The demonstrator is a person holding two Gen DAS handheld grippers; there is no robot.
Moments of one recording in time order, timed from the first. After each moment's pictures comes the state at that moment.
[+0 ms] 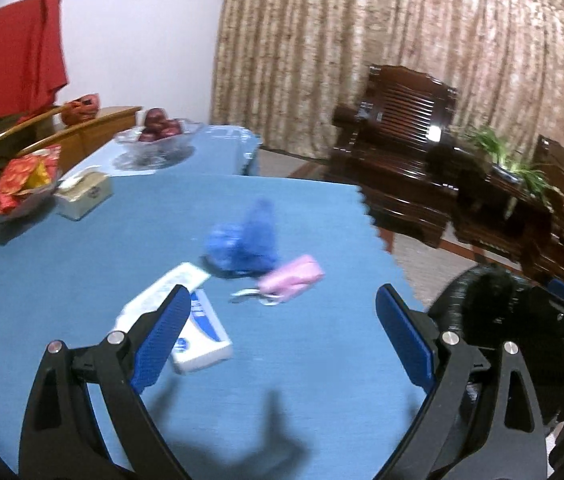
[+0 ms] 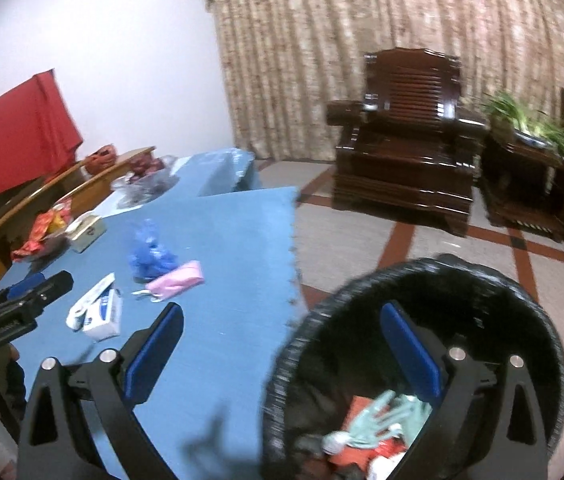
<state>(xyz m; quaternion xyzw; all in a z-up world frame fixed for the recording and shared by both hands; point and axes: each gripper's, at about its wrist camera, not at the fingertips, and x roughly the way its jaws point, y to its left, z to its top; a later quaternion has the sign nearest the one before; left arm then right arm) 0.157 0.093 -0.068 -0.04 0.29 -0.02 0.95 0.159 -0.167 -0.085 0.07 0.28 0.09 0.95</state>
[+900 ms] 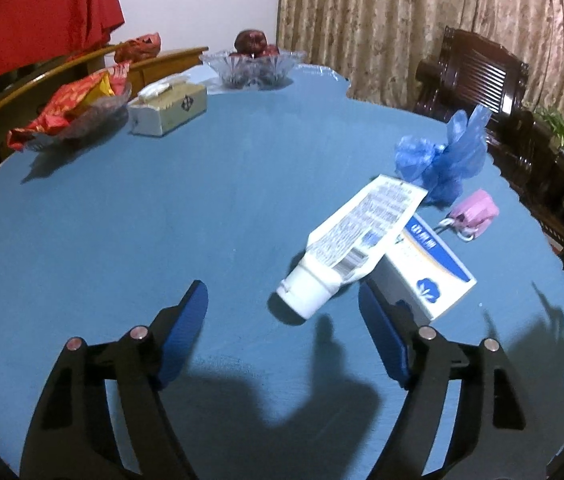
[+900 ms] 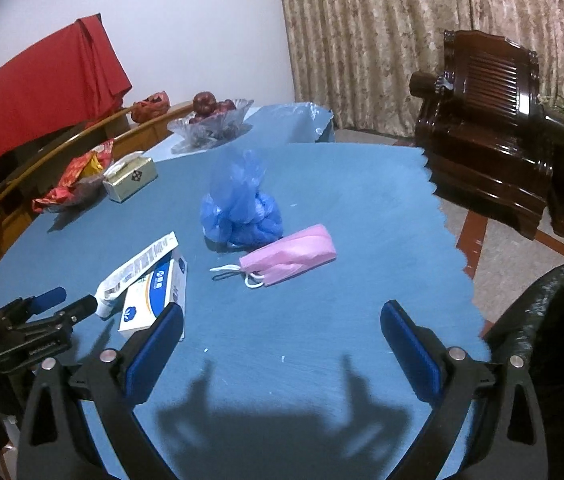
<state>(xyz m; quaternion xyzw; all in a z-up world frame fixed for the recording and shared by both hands) 0.184 0.238 -0.166 -0.05 0.38 0.06 0.92 0.224 -0.019 -0.146 0.04 0.33 0.17 0.93</state>
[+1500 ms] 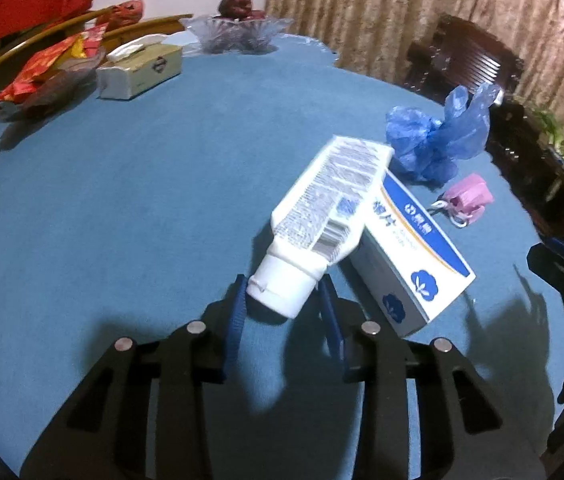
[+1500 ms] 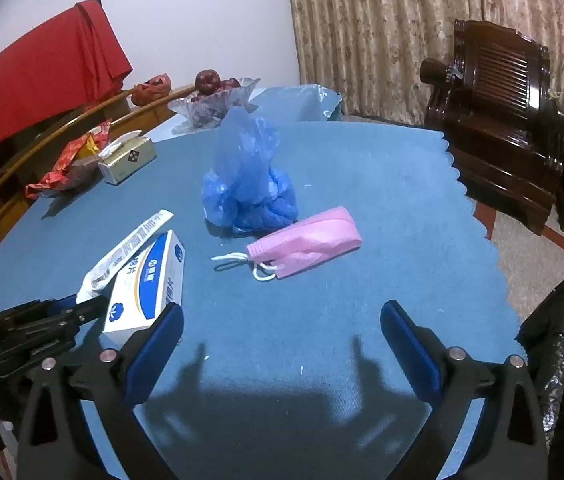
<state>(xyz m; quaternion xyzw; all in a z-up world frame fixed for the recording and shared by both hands) 0.199 0.229 -0.185 -0.08 0.43 0.04 0.90 0.242 -0.001 -0.167 0.02 0.35 0.18 0.92</state>
